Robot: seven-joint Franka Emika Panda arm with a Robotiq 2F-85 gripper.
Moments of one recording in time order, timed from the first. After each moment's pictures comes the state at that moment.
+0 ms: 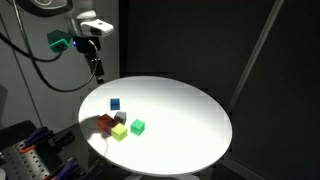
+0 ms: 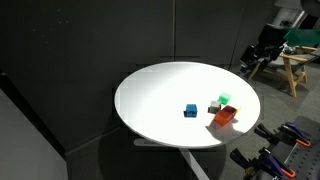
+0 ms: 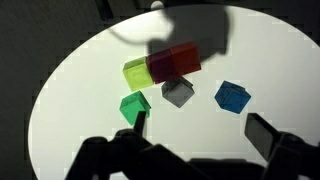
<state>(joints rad) -0.09 -0.58 0.03 -2.78 0.05 2.35 0.23</state>
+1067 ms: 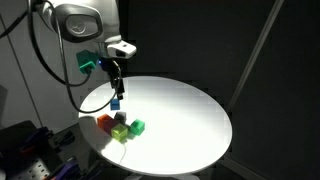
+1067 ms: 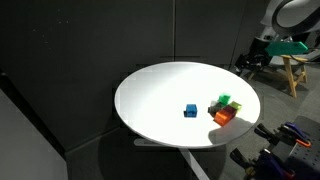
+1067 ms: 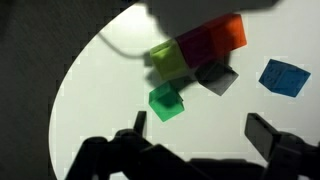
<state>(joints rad) -0.19 -0.29 -0.03 -2.69 0.00 2.52 0.23</state>
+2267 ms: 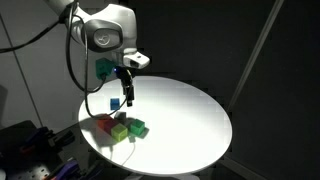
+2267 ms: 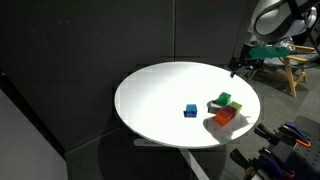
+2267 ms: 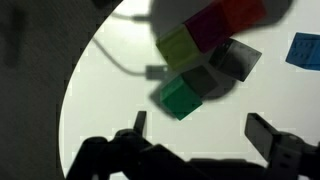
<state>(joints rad) -0.19 -0.08 -0.06 -2.54 -0.03 2.52 0.35</state>
